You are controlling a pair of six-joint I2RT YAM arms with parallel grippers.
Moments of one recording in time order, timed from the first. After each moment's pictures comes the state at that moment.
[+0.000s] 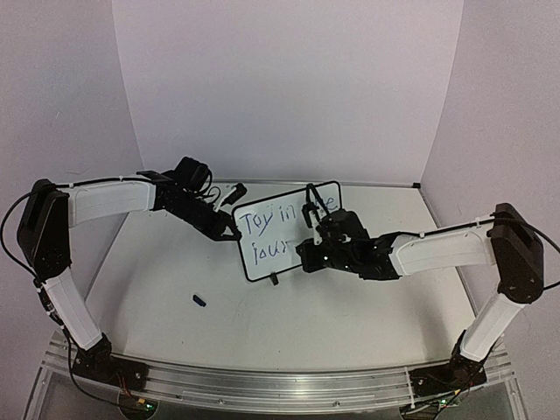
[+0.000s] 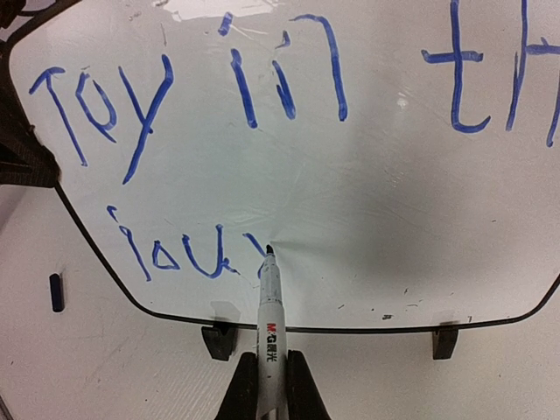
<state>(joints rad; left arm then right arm) -0.57 1.72 1.30 -0.52 0.52 0.05 0.91 1.70 0.98 0.13 0.20 0.38</state>
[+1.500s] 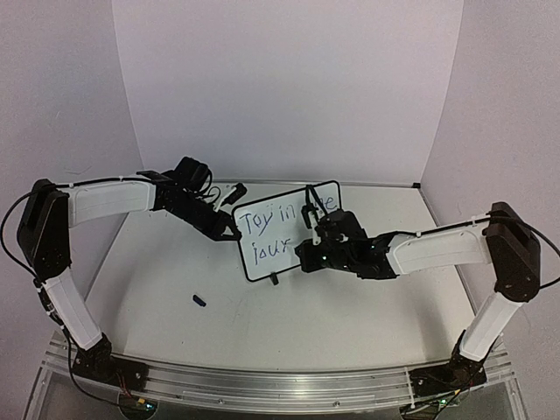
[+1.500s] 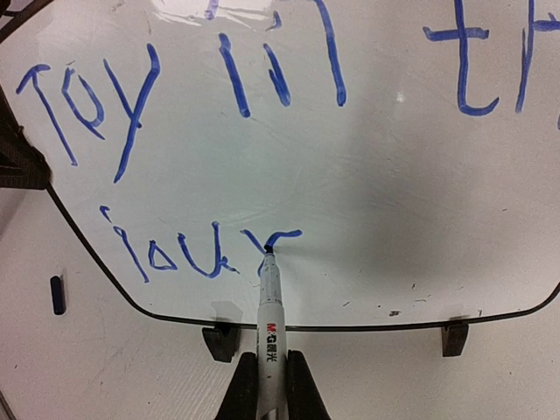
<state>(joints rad) -0.57 1.72 1.30 -0.52 0.52 0.05 0.90 1.72 0.99 0.12 0.18 0.40</state>
